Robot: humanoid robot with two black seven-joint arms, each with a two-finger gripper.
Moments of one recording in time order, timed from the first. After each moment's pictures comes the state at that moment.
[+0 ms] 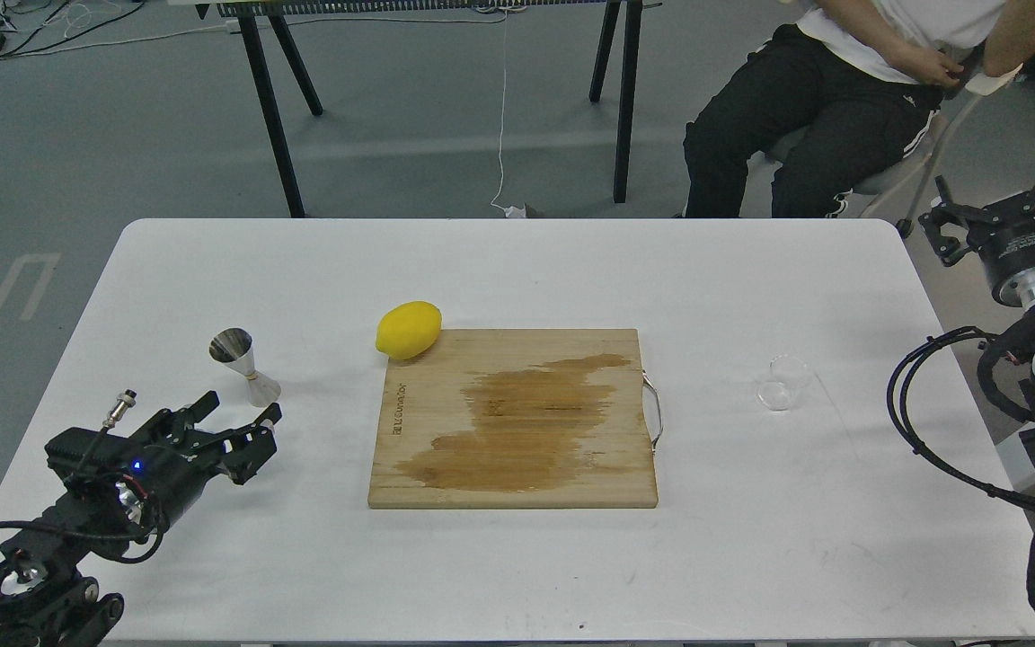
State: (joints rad) left arm -0.28 0.37 -0.85 -0.71 2.13 0.32 -0.33; right arm 0.52 -0.39 1.43 0.51 -0.06 0.49 0.11
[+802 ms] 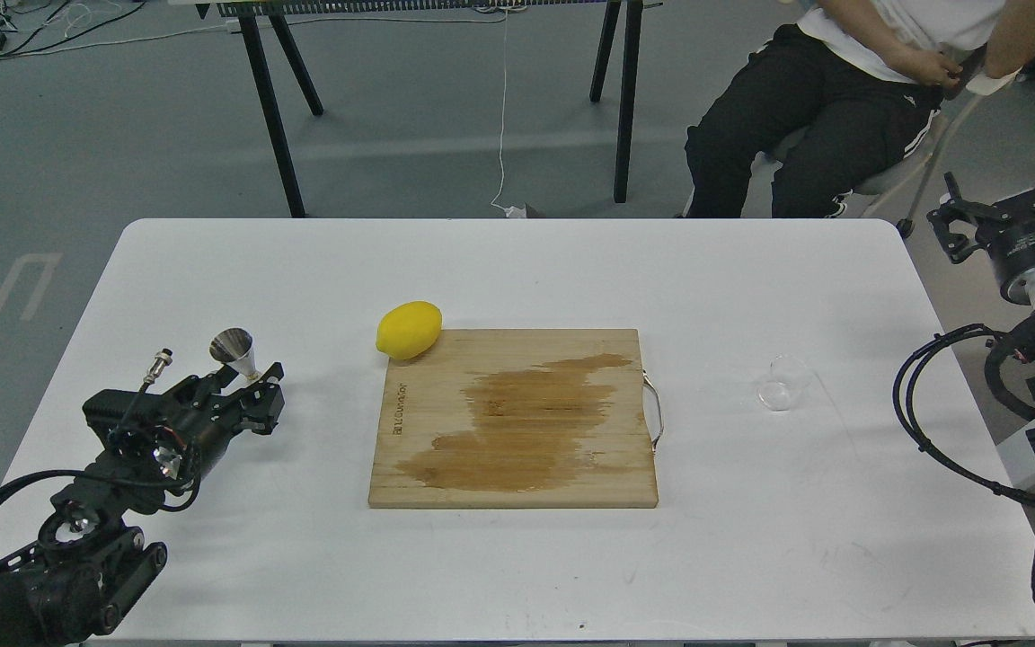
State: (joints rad) left arm -0.41 0.24 -0.82 -0.50 2.13 0.35 -0.31; right arm 0.52 -0.40 1.44 0.51 -0.06 0.49 0.11
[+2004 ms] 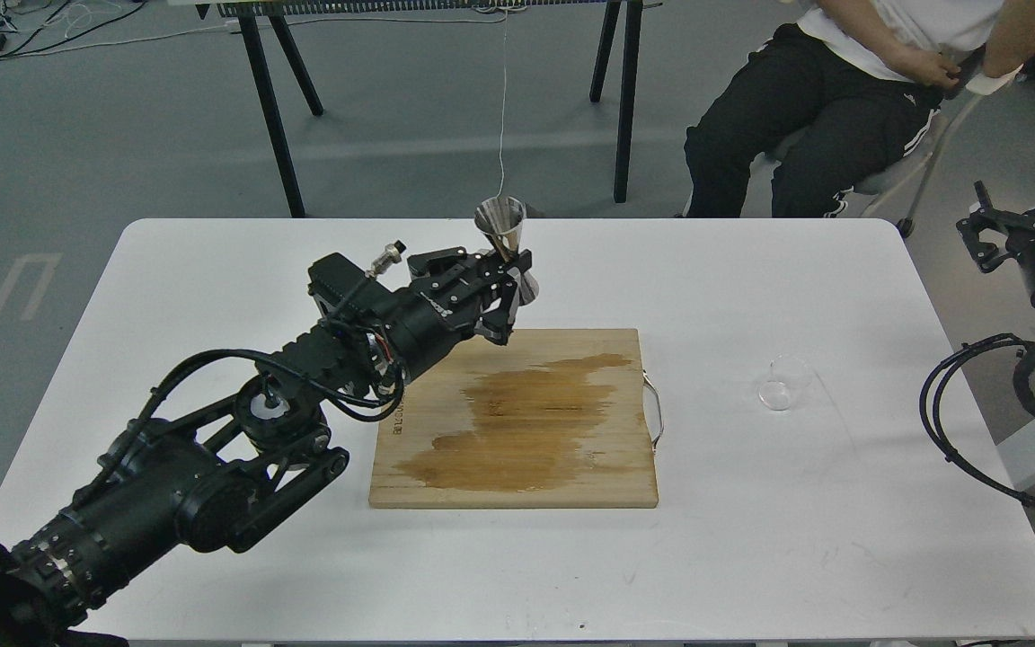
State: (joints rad) left arm -0.65 0.07 -0.50 -0.98 2.18 0.24 -0.19; right arm 0.49 -0.45 1.45 0.50 -0.06 0.49 0.12
